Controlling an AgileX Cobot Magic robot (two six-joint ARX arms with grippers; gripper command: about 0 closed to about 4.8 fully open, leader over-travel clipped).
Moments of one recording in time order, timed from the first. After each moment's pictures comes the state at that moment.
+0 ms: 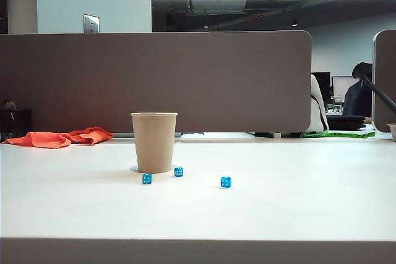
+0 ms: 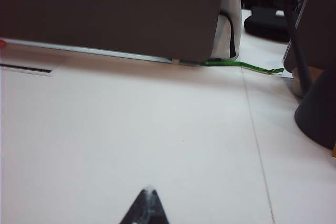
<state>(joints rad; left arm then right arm) -0.24 0.06 0.21 -0.13 0.24 -0.04 0.01 0.43 0.48 -0.17 -0.10 -0.07</state>
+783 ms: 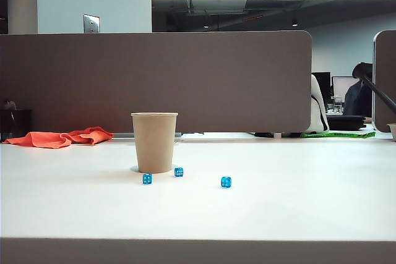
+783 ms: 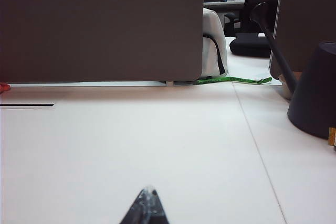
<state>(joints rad) -0.24 0.06 0.21 -0.13 0.24 -0.04 0.01 0.01 0.24 -0.18 -0.06 0.05</state>
